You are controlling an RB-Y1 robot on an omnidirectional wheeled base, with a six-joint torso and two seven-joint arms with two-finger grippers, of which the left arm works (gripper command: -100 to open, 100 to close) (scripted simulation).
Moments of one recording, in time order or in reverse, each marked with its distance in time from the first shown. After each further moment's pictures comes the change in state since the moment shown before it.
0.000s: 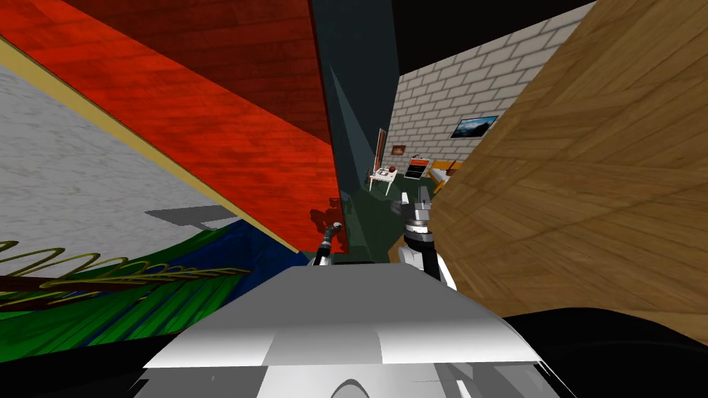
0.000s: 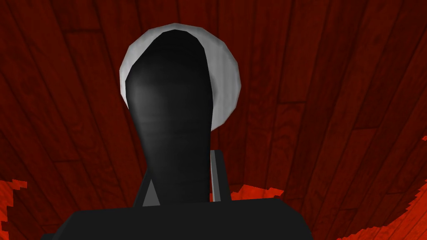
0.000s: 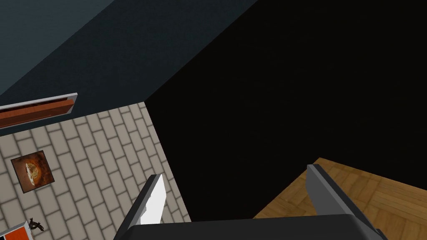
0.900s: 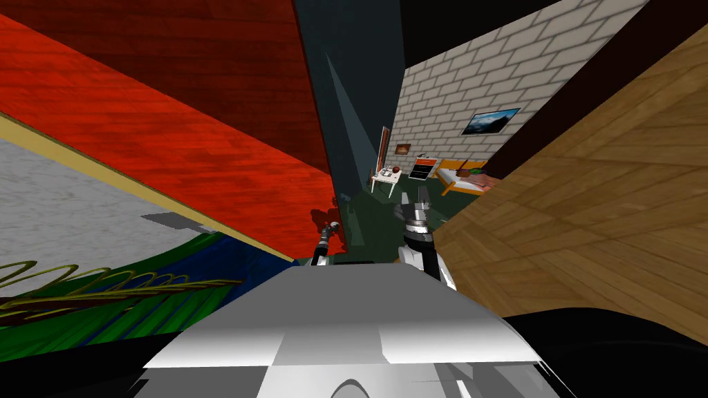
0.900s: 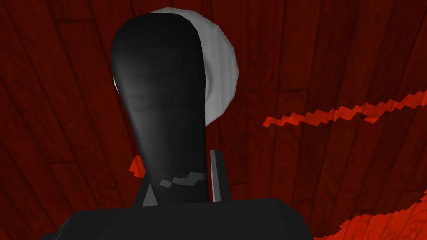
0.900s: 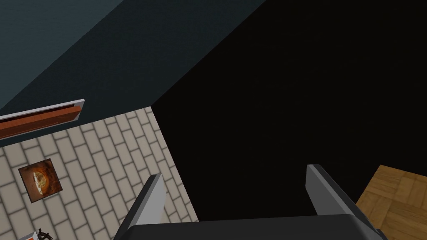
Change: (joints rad) arm -0.020 0.009 0.060 0.035 0.024 -0.016 -0.031
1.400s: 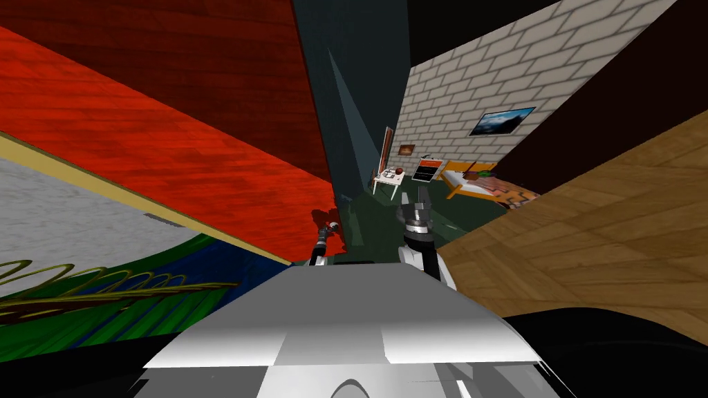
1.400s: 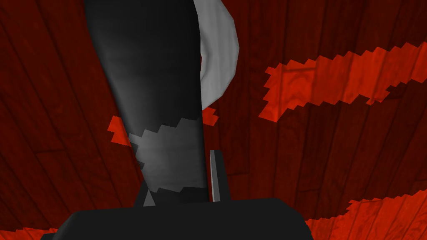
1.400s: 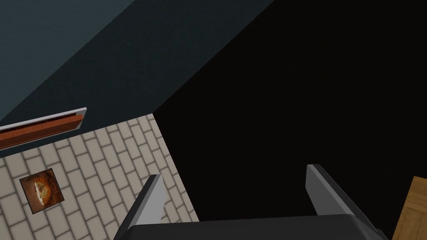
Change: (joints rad) arm 0.013 0.003 0.040 -0.018 0.016 0.013 -0.026
